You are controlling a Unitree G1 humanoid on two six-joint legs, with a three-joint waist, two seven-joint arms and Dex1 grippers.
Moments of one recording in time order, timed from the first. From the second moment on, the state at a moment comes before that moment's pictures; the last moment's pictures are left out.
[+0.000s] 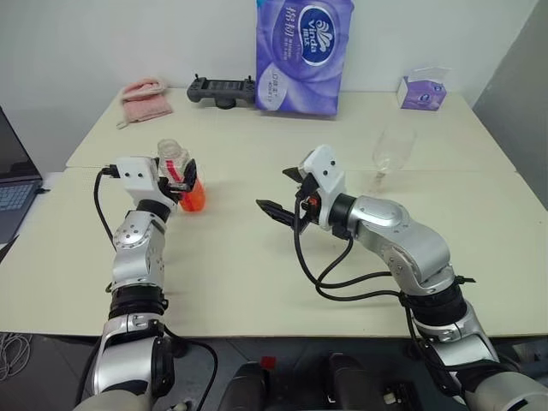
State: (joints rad) left arm -0.58 0.39 0.30 0.51 -0.26 -0.06 -0.31; right arm -0.67 -0.25 0.27 -0.29 0.32 0.77 0.46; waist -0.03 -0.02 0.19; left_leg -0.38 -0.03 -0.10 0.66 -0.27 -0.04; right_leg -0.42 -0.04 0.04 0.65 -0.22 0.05
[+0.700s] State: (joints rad) left arm -0.21 0.35 0.29 0.03 -0.30 0.18 -0.24; right arm -0.43 -0.34 0.11 -0.27 0.26 0.70 0.42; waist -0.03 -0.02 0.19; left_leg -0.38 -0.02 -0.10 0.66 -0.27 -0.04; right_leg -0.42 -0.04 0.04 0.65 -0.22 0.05
